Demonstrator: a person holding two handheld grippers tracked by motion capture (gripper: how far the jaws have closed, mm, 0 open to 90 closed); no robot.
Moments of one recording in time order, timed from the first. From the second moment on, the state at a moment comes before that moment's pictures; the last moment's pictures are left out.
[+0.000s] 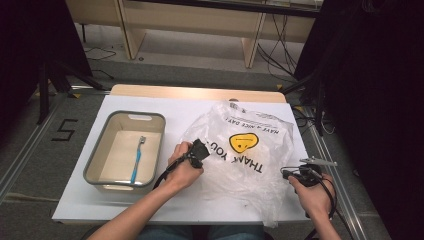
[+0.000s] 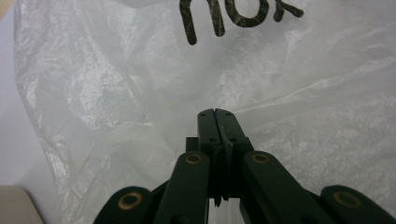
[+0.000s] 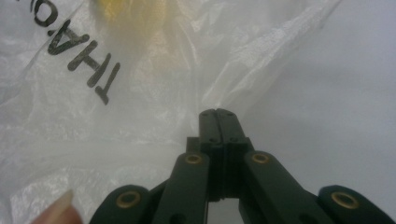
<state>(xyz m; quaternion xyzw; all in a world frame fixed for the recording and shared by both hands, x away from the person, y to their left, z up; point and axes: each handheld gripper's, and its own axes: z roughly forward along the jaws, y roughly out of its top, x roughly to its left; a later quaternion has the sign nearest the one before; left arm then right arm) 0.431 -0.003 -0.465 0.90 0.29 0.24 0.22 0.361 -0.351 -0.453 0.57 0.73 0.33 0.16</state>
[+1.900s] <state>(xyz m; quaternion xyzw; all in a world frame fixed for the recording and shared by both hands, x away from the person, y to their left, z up) 0.362 0.008 -0.469 0.91 0.25 0.11 0.31 0.385 -0.219 -0.439 0.31 0.86 0.39 0.13</state>
